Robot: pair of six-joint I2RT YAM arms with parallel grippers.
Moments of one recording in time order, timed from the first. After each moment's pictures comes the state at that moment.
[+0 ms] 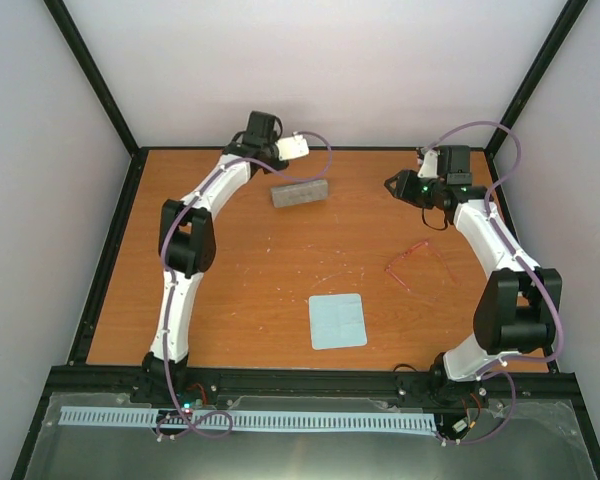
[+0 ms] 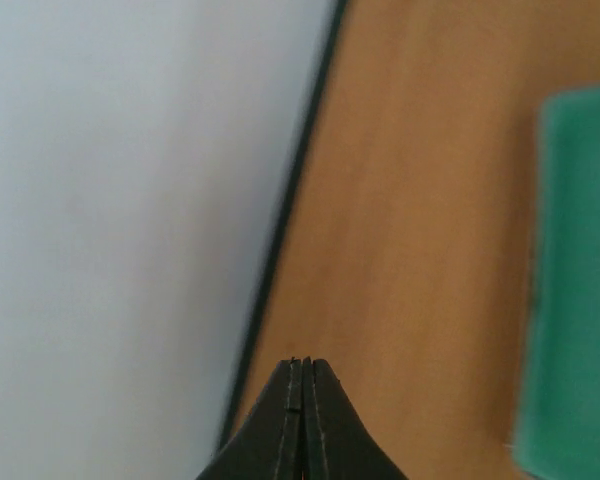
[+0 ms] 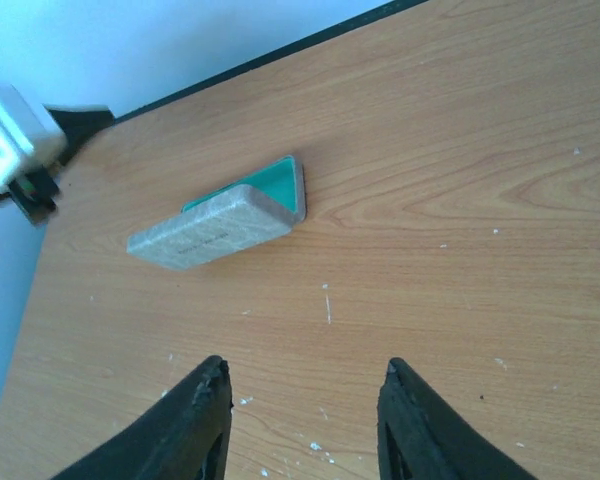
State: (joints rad) left arm -0.36 2.35 2.18 -0.45 0.03 1.04; right arm 0.05 1.56 1.26 -0.41 -0.49 0.38
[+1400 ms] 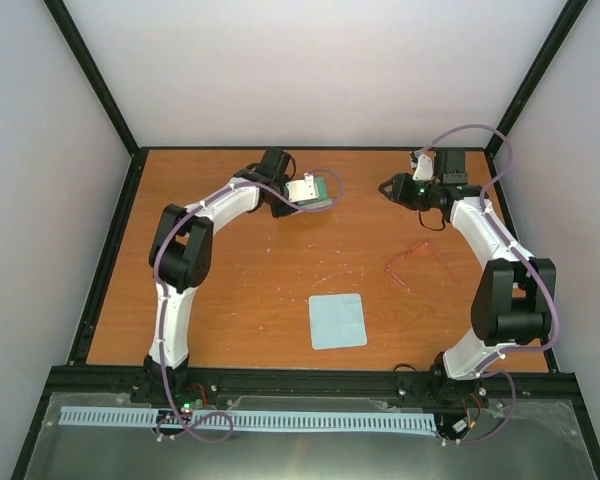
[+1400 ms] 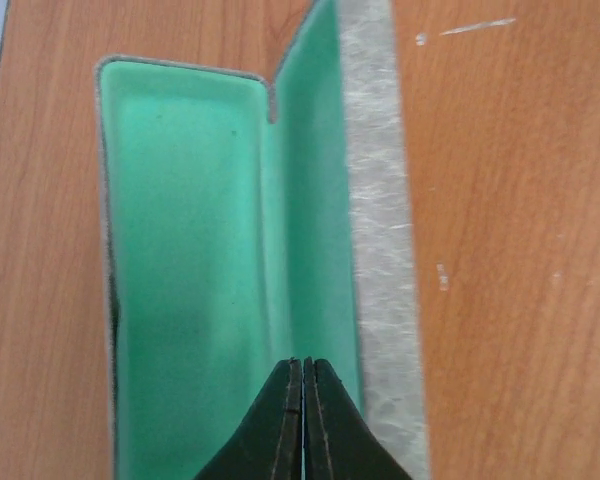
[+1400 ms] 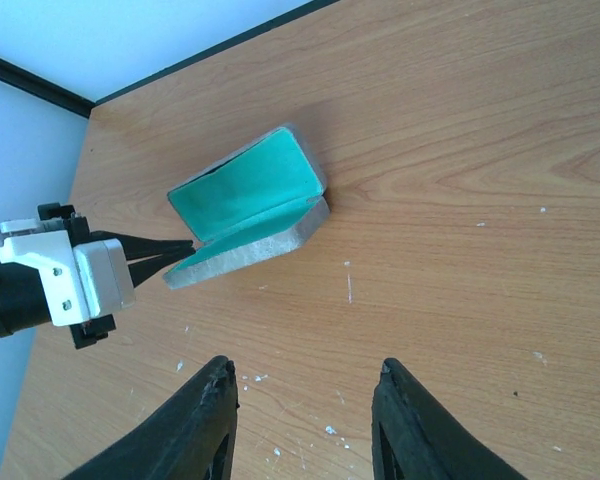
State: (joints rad) left arm -0.46 2.18 1.75 -0.53 0.13 0.93; right arm 0.05 1.62 1.27 -0.41 -0.58 0.36
